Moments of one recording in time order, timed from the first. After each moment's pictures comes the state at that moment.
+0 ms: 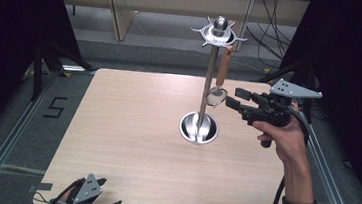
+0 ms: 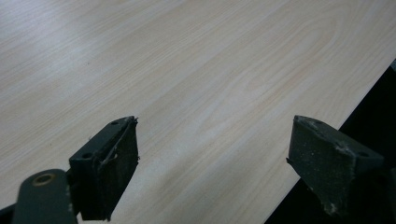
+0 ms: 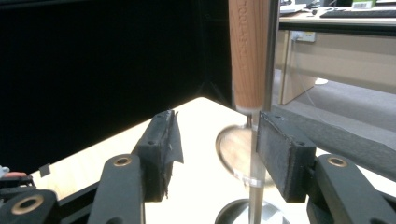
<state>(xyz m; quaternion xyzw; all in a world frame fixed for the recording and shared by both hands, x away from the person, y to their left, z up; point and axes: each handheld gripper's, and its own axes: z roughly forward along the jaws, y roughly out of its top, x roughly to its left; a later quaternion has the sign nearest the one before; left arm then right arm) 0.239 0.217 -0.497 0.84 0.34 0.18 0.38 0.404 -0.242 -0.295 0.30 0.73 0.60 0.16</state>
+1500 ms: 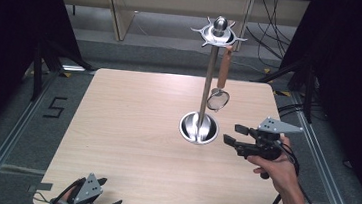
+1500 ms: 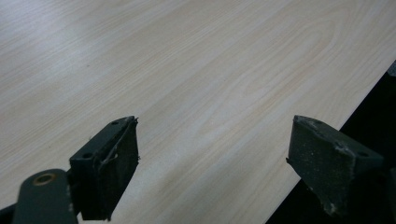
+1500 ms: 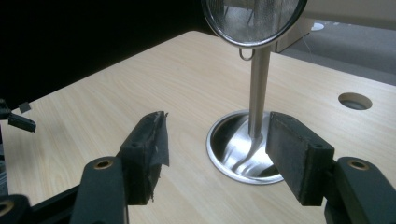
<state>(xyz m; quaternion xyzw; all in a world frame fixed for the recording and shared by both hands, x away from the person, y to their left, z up) 0.241 0.217 -0.494 0.85 0.32 0.19 0.37 0.375 -0.254 -0.384 0.35 0.77 0.52 0.13</state>
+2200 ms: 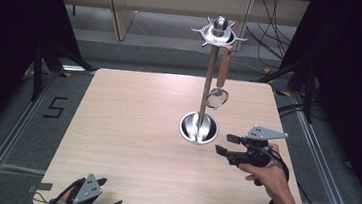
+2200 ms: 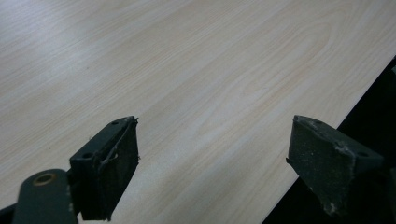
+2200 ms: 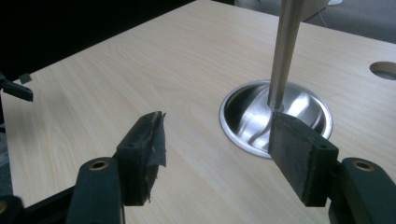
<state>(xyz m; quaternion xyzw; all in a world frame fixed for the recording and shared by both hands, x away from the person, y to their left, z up) 0.238 0.216 -0.494 0.84 0.33 0.18 0.38 0.372 -0.240 -0.413 0.34 0.80 0.49 0.11</state>
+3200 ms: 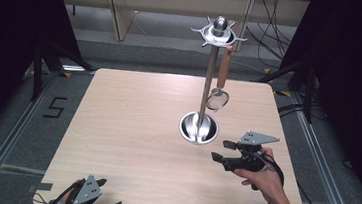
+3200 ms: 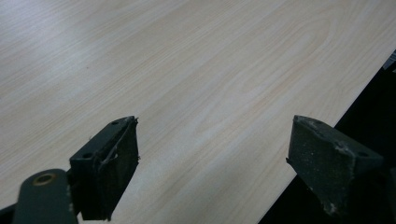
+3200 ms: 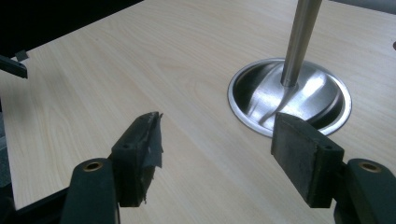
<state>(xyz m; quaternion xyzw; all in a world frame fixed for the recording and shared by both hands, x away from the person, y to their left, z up) 0.237 0.217 -0.493 0.85 0.32 0.19 0.37 0.369 -0.232 -0.430 0.33 0.81 0.47 0.09</state>
